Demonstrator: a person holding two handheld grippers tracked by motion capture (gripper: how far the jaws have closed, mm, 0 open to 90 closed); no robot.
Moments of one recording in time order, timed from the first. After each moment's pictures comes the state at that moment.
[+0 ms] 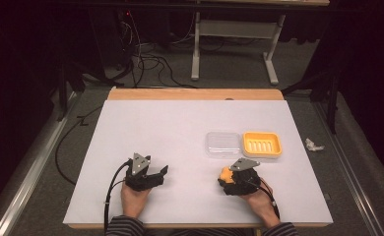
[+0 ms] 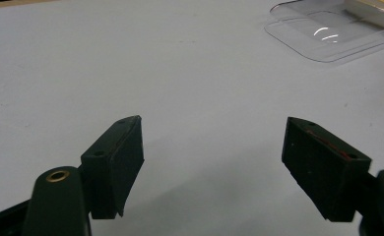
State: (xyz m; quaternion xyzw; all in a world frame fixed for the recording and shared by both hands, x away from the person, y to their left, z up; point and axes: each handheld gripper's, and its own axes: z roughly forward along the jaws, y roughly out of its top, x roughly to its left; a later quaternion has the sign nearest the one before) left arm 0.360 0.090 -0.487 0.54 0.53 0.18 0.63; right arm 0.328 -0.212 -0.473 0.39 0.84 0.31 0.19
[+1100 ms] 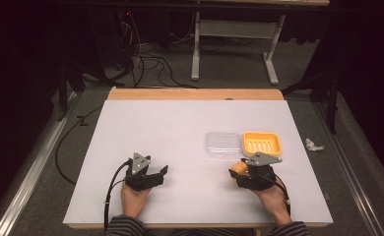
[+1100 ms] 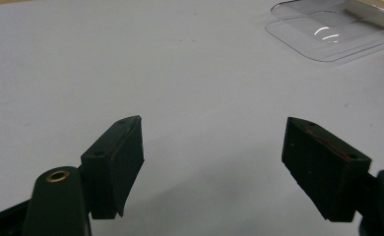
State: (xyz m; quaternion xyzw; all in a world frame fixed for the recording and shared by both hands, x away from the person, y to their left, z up) left arm 0.361 0.090 -0.487 0.54 0.53 0.18 0.63; right arm 0.322 -0.246 -0.439 0.41 0.81 0.36 0.22
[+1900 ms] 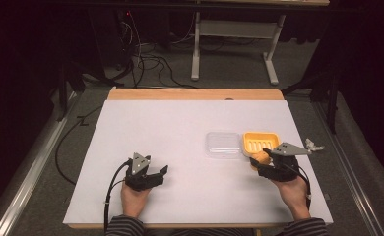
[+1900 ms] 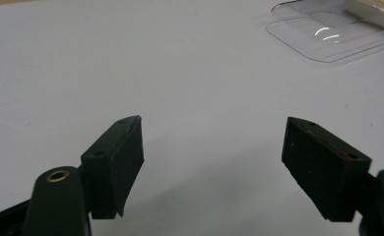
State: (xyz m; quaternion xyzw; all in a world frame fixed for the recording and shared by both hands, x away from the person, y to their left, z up) left arm 0.361 0.090 -0.487 0.54 0.53 0.18 0.63; right arm 0.329 -0.301 -0.409 0.45 0.77 0.38 0.24
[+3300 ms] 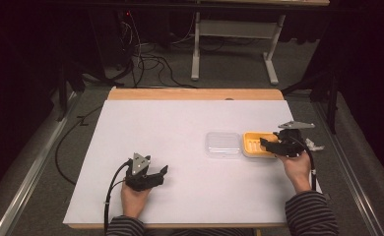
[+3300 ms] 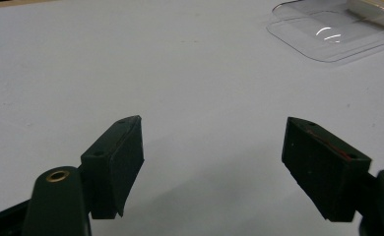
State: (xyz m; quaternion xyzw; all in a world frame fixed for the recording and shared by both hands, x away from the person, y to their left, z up) left arm 0.360 0.090 -0.487 0.54 0.53 0.19 0.63; right arm 0.402 -0.339 -0.413 0.53 0.75 0.33 0.23
